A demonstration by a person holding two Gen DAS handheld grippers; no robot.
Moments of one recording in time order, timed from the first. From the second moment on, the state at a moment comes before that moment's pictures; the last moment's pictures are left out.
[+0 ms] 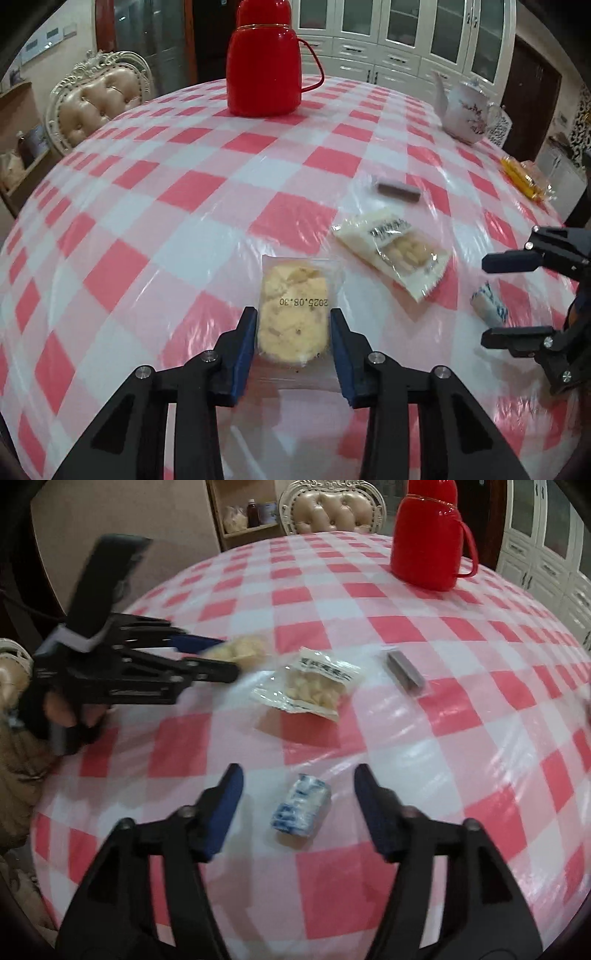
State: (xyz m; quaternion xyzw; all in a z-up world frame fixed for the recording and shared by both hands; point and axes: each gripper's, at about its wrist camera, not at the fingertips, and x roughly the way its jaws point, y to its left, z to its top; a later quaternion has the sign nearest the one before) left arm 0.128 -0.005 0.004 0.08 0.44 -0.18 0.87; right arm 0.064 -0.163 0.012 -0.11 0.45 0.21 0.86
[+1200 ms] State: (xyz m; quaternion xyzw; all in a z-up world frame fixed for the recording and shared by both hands) left arm 0.066 0.027 0.026 0.01 0.38 -0.08 0.92; right arm 0.039 -0.153 0.012 -0.04 0.42 0.18 0.89
